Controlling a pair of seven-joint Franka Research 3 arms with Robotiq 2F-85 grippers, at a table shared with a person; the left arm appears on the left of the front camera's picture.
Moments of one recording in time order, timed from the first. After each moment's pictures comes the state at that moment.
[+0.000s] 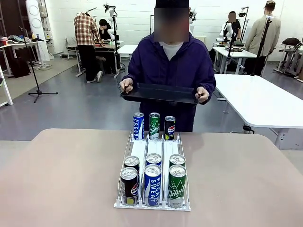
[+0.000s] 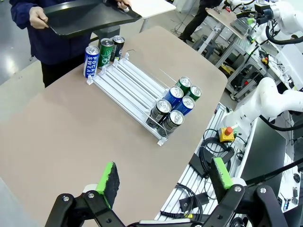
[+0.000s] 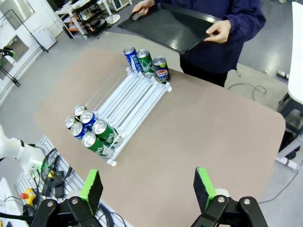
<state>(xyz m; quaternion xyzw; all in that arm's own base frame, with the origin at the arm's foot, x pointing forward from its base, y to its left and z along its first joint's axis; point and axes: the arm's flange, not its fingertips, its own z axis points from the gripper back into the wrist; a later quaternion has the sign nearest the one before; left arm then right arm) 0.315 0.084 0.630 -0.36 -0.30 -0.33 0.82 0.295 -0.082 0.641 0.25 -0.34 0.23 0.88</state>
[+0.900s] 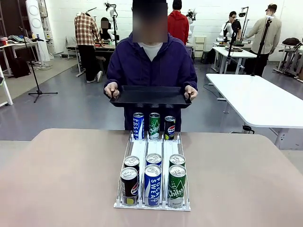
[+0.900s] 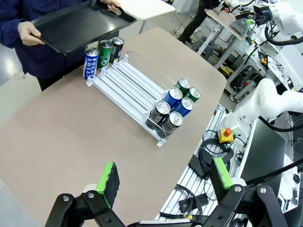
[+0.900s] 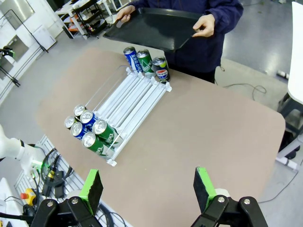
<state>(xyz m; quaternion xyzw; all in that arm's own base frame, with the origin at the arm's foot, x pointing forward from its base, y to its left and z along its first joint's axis) 0.315 0.083 0.631 -0.37 -0.30 -0.33 0.82 0.295 -0.082 0.641 0.25 -0.34 0.23 0.88</state>
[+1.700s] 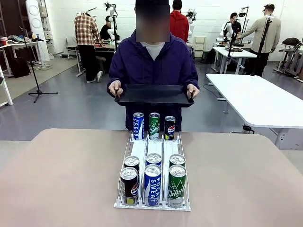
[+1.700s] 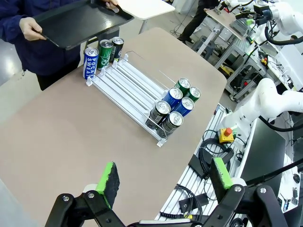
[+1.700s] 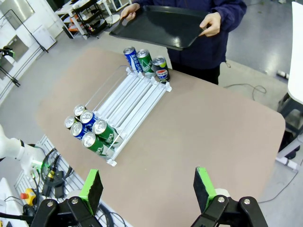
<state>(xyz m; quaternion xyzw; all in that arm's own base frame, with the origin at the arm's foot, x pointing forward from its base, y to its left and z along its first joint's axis) 0.315 0.083 0.631 -0.37 -0.30 -0.33 0.82 0.295 -0.082 0.641 0.25 -0.34 0.23 0.88</state>
